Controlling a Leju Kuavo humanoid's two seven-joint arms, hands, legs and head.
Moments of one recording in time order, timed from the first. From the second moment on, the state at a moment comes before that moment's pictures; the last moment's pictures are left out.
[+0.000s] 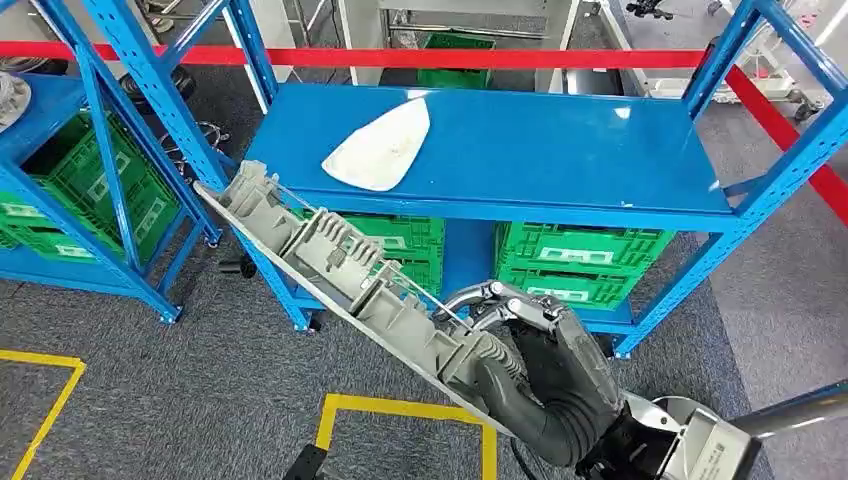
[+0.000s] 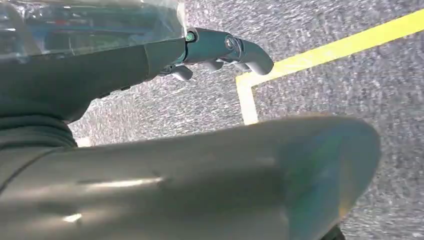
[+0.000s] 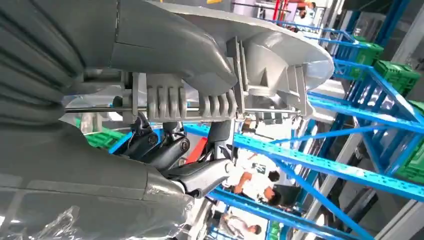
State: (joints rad) left arm -0.13 0.00 -1.26 -0.33 0.95 0.43 0.06; right arm -0.36 -0.31 1.00 -2.05 -0.37 -0.12 -0.15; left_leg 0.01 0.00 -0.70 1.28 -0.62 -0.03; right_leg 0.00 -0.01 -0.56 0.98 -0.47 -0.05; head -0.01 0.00
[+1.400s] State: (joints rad) left arm -0.14 0.01 -1.27 -0.33 0.95 0.44 0.07; right arm -0.34 -0.32 1.00 -2.07 -0.36 -0.14 -0.13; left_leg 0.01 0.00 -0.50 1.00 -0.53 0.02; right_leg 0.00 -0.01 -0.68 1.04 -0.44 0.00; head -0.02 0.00
